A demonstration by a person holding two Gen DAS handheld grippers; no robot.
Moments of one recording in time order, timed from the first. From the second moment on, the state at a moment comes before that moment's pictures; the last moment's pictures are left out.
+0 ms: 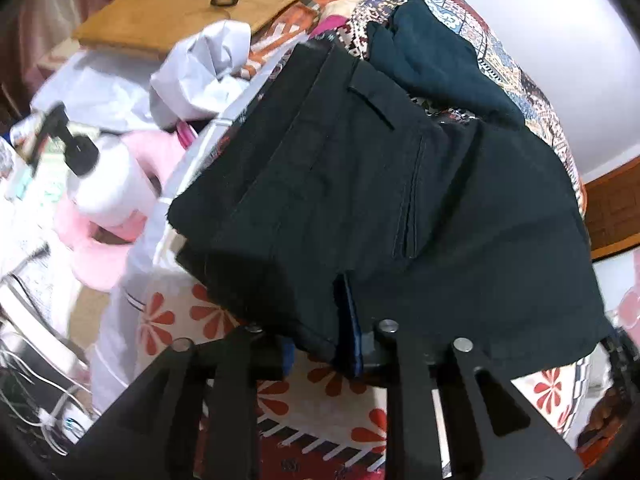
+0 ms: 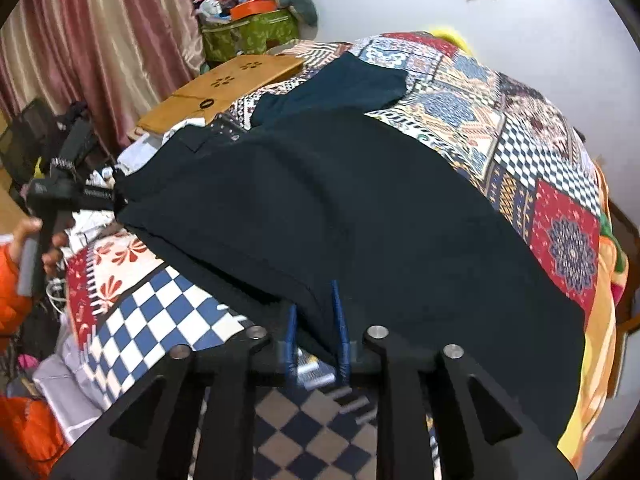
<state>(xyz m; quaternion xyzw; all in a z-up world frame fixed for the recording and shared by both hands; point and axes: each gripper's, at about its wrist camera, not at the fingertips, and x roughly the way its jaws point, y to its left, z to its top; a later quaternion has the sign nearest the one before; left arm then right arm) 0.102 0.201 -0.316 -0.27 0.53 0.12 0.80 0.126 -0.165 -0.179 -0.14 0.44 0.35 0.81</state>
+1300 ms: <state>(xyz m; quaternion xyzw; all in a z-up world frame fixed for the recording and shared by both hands) 0.217 0.111 -0.295 -0.11 0.55 0.09 0.82 0.261 -0.393 -0.251 0.04 0.51 0.08 0.86</state>
